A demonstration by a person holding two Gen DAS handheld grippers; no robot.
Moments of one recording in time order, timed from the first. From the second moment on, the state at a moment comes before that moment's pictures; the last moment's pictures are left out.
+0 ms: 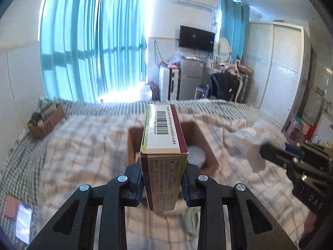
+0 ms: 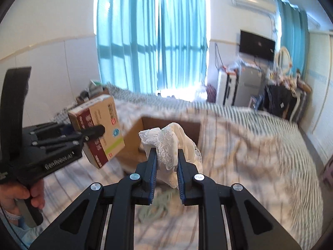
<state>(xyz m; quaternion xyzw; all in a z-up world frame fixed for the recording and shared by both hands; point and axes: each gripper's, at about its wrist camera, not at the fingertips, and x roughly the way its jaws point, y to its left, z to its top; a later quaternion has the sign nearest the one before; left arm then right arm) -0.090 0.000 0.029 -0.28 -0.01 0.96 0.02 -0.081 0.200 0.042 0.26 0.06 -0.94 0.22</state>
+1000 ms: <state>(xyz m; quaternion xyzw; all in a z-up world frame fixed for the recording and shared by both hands) -0.253 -0.023 -0.095 -0.39 -0.05 0.92 0.03 -0.301 0.146 -0.063 0.35 0.01 -0.91 0.24</state>
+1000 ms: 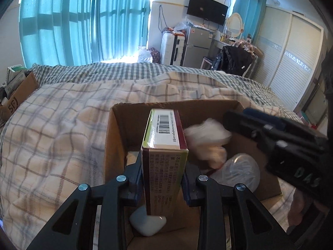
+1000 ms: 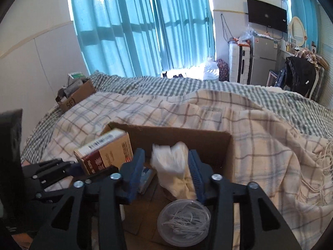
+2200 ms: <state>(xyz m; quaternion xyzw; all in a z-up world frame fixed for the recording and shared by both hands) -0.089 -0.031 -0.099 -0.39 0.01 0.92 -0.02 -0.094 0.170 -0.057 0.37 0.06 -0.92 0.11</state>
